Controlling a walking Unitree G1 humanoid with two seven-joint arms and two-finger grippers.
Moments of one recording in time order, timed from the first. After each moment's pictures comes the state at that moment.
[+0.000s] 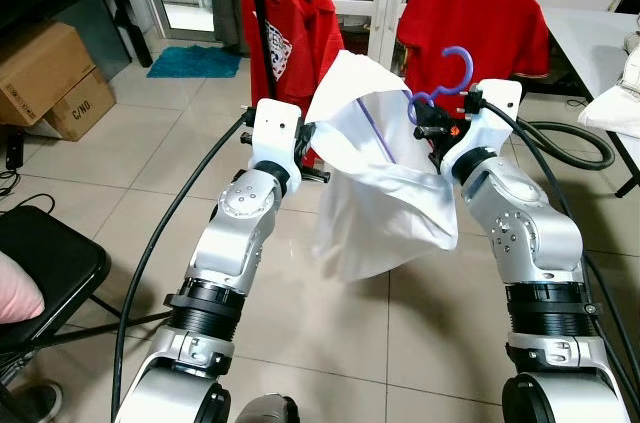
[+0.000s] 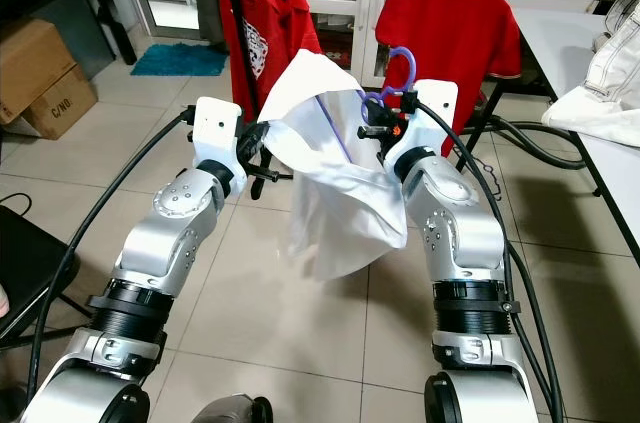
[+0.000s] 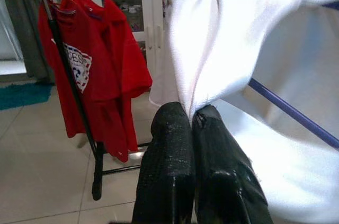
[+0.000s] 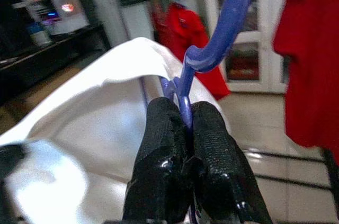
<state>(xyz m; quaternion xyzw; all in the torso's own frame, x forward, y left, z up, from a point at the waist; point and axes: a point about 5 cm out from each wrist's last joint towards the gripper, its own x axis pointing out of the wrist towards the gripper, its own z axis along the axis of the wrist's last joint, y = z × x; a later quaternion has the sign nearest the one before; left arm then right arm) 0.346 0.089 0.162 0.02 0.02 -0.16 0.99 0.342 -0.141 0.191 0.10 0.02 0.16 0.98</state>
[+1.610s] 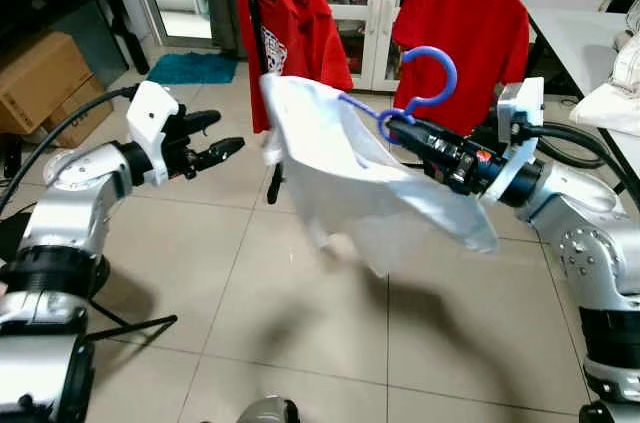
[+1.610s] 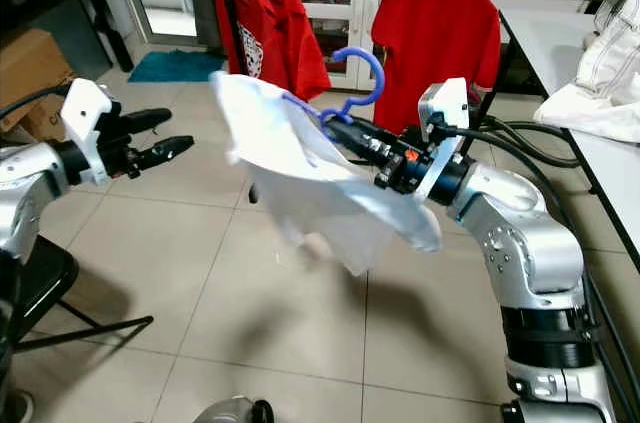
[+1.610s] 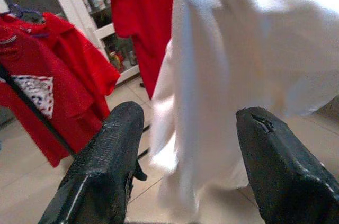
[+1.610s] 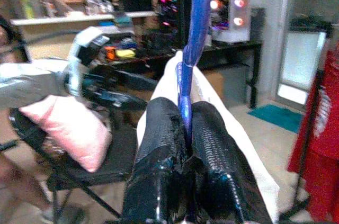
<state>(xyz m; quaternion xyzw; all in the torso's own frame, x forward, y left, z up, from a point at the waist) 0.349 0.231 0.186 0.13 0.03 -0.36 0.92 0.293 -0.157 0.219 0.05 -0.04 0.49 0.87</state>
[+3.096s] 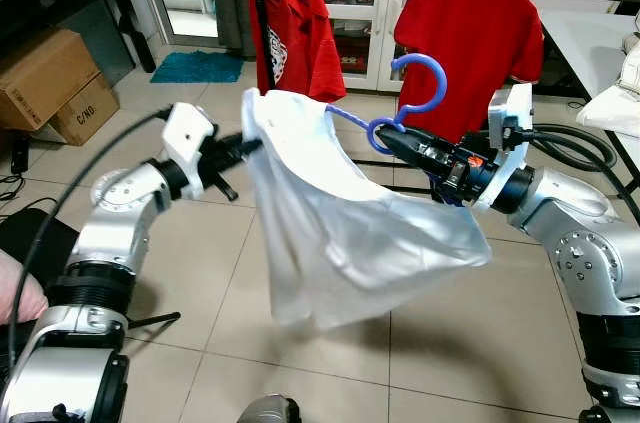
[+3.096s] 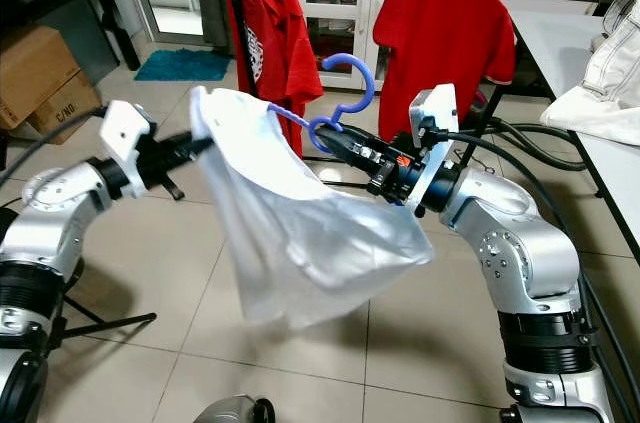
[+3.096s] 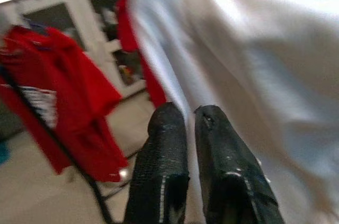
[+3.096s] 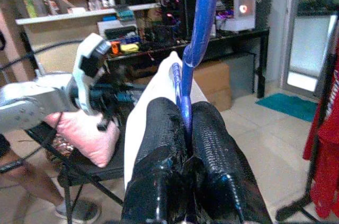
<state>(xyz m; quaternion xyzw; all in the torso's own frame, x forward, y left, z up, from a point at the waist) 0.348 0.206 0.165 0.13 -0.01 -0.33 0.93 0.293 -0.153 0.211 0.06 -0.01 0.48 0.88</state>
